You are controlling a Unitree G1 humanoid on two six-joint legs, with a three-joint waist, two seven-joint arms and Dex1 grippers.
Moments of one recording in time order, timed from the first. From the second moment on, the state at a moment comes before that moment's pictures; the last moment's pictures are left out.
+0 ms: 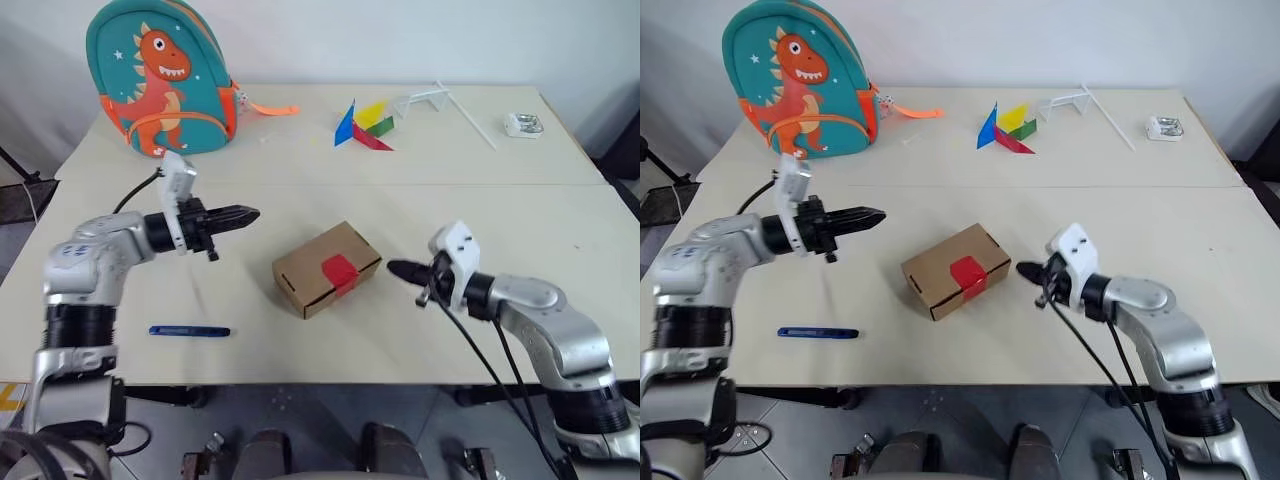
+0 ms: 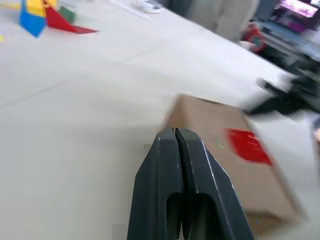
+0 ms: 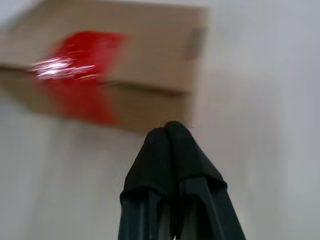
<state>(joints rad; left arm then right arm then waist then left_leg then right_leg) -0.80 0.59 0.03 0.40 -0.42 0.58 -0.99 -0.26 -0.62 0.00 -0.42 0.46 0.78 0.76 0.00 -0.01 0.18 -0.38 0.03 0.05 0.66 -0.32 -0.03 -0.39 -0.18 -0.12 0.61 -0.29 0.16</state>
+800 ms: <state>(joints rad) -0.57 0.57 -0.05 0.11 -0.38 0.77 -1.07 -0.45 -0.47 0.12 -0.20 0.31 0.76 0.57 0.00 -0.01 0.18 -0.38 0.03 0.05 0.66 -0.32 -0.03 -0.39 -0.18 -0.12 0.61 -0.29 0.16</state>
